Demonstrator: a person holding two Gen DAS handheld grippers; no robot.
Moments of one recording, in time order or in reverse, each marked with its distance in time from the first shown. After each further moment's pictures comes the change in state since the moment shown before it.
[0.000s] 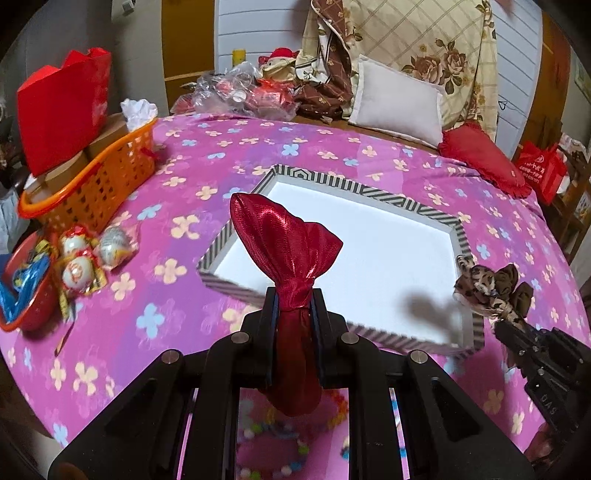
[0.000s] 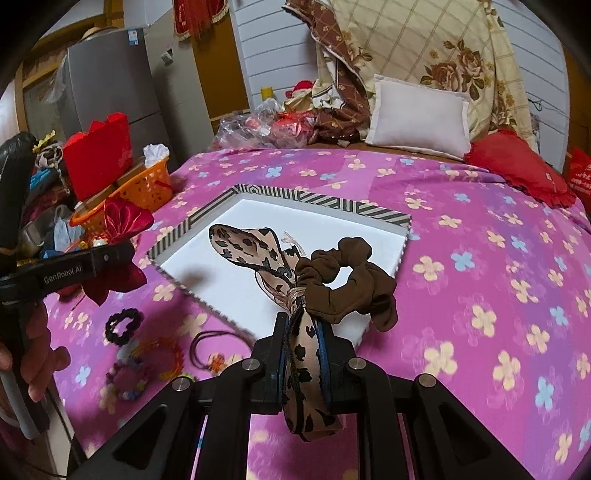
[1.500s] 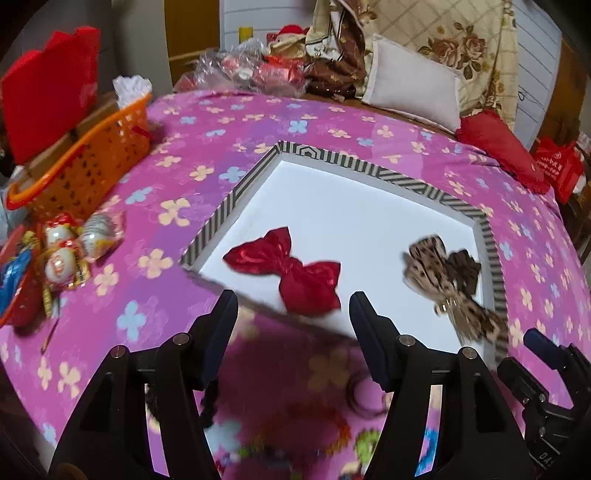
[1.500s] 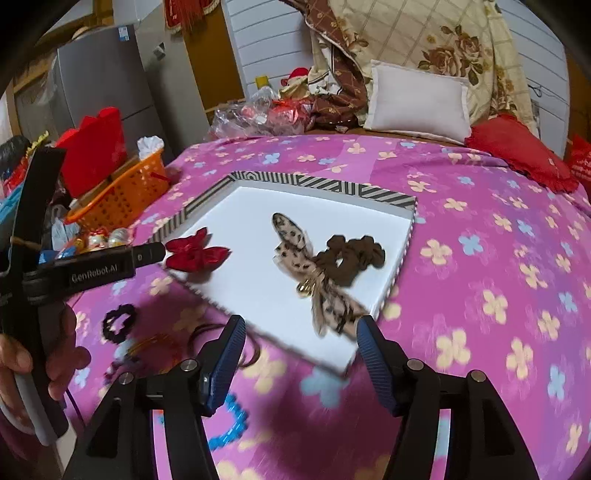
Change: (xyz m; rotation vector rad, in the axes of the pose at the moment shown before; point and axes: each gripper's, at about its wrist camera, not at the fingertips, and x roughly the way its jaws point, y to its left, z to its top) left arm 0.037 -0.012 0.000 -0.014 0.066 0.059; right arm 0.002 0.003 -0.012 0.037 0.039 0.005
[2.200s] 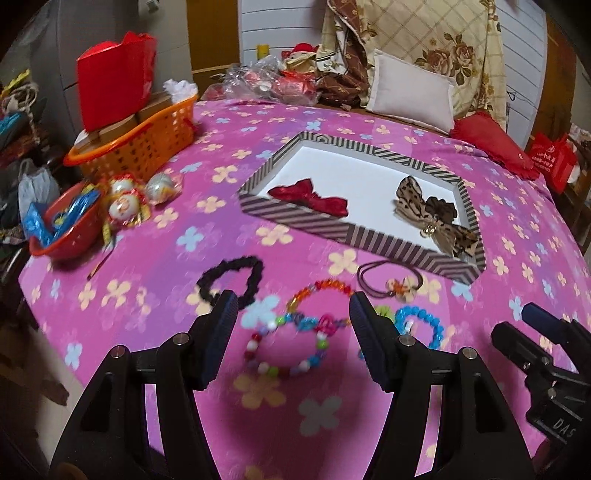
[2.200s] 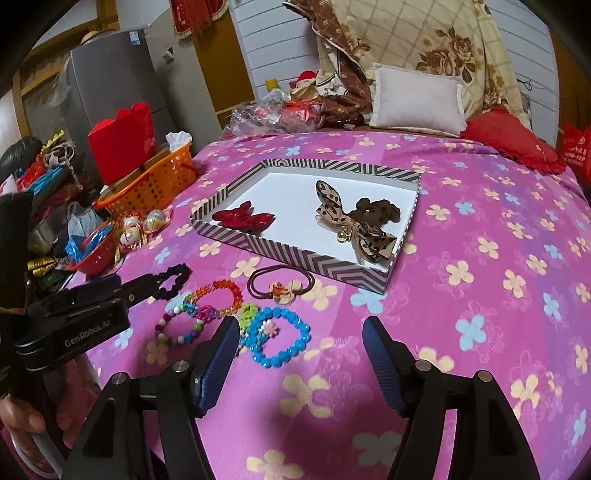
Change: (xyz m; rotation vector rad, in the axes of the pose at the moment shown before) left arm -0.087 0.017 -0.101 -0.022 -0.067 0.043; right arm -0.060 0.045 -0.059 0.012 -0.012 0.011
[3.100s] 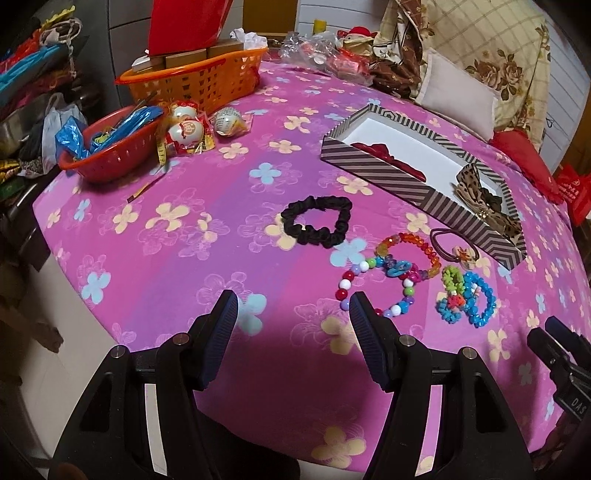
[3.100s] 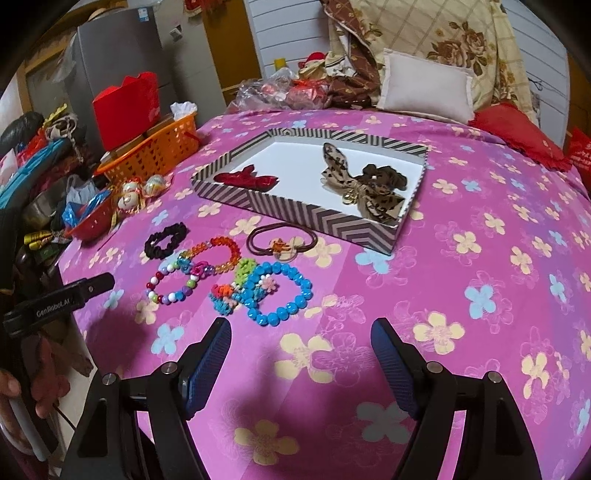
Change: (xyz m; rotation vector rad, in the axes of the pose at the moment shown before) left arm 0.006 0.076 -0.046 -0.165 0.089 0.038; right arm 0.015 0.004 -0.029 -0.054 0.073 0.003
